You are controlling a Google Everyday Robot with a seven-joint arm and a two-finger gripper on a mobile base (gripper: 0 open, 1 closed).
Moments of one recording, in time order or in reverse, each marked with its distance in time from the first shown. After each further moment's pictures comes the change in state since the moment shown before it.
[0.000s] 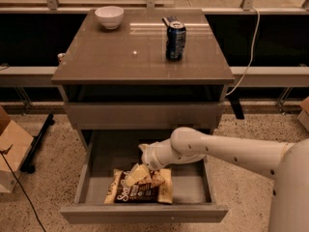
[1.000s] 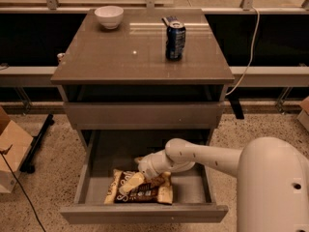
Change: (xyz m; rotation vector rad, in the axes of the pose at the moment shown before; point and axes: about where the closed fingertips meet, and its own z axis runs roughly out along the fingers) arm 0.061 -0.020 0.083 -0.125 -0.026 0.148
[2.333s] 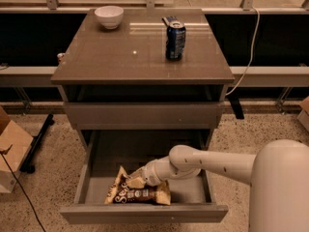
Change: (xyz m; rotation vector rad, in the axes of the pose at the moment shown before) arm 0.018 0.024 -0.014 0.033 0.010 0.044
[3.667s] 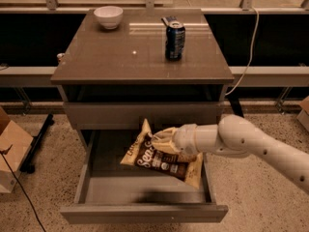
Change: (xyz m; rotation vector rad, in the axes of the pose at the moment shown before) arm -0.128 0.033 -0.221 0.211 -0.241 -0.313
